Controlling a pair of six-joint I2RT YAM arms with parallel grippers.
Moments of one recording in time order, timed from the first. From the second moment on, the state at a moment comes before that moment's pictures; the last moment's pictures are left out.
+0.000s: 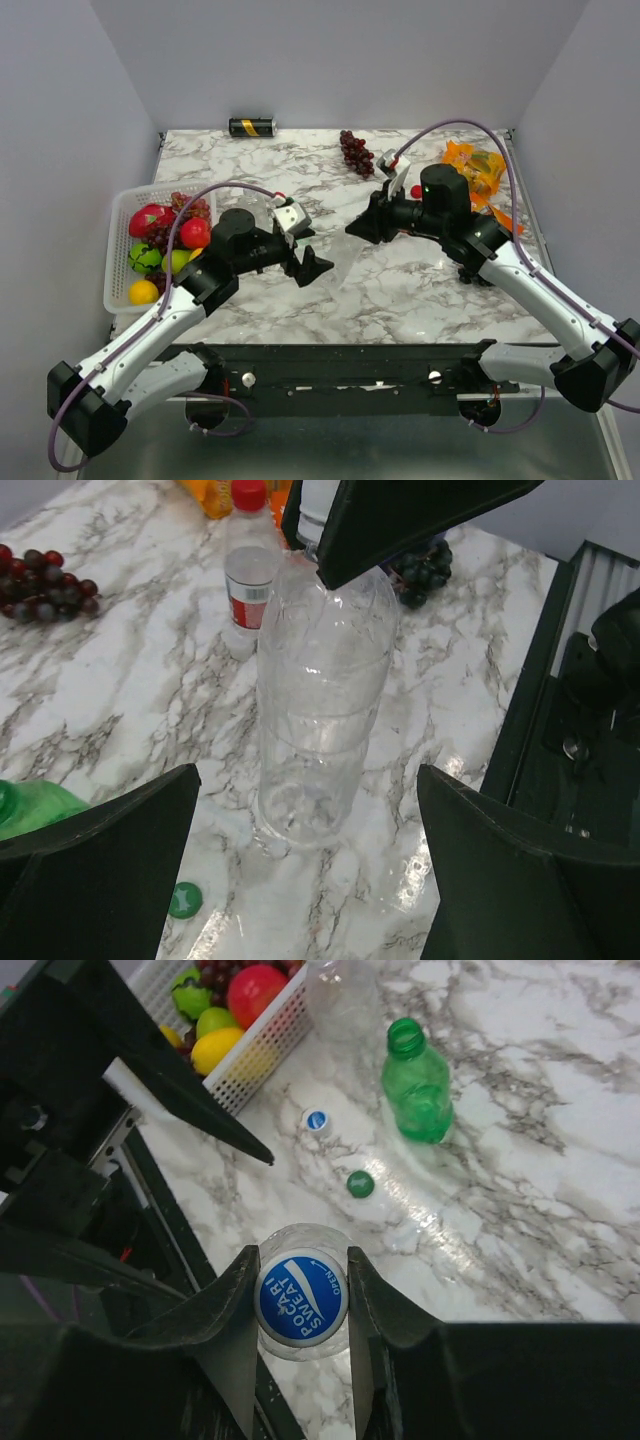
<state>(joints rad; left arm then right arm) -0.63 0.91 0.79 -0.09 0.49 0.00 0.65 1.19 1.18 -0.34 -0.39 0.19</state>
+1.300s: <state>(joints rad) -0.79 1.10 0.74 -0.04 0.46 0.01 0.65 1.14 0.99 -0.09 -0.60 0.37</state>
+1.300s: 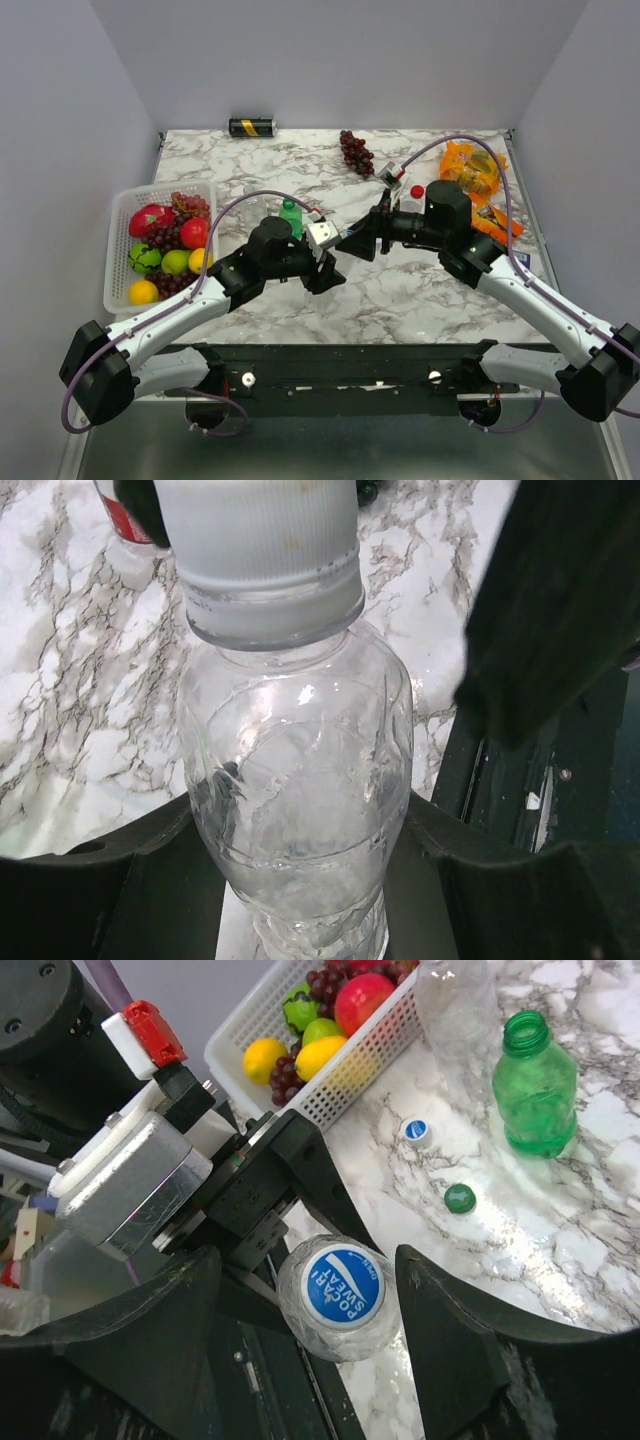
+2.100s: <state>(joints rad) -0.79 1.10 0.74 -0.06 0.39 0.01 0.64 1.12 0.91 0.02 -0.50 0.44</state>
